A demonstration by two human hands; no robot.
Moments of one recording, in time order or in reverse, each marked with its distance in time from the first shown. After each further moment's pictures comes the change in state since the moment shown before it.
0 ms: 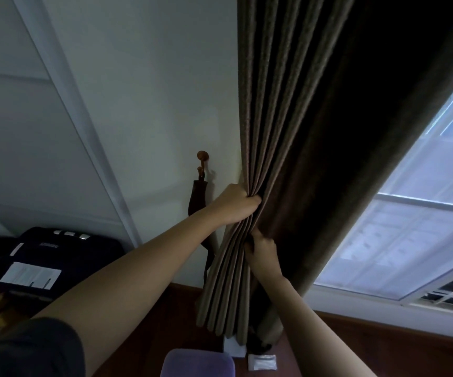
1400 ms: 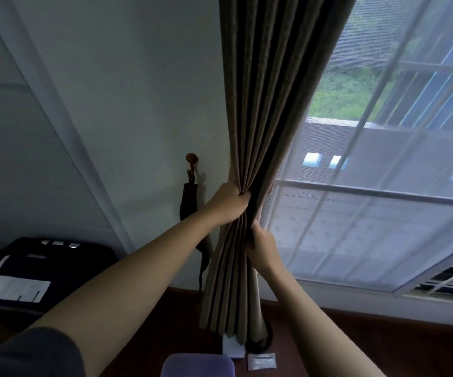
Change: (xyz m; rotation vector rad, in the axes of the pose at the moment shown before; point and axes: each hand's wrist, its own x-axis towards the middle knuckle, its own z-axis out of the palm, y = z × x) left_hand 0.018 0.000 0.008 0.003 0.131 -0.030; right_hand 0.018 0.016 -0.006 0.051 0.035 -0.048
